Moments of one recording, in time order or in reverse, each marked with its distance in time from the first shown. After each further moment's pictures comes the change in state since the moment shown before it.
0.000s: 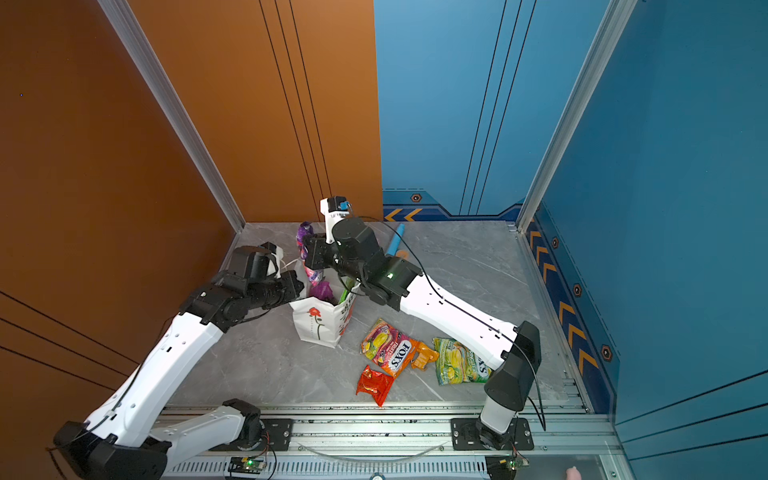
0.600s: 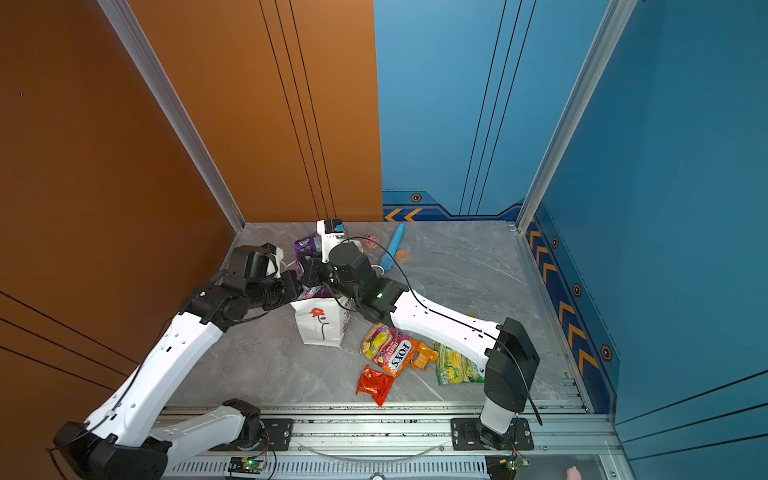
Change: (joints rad) left arm 0.016 0.000 0.004 -0.006 0.044 -0.046; right arm 0.048 0.002 -0.230 0.306 0.027 0.034
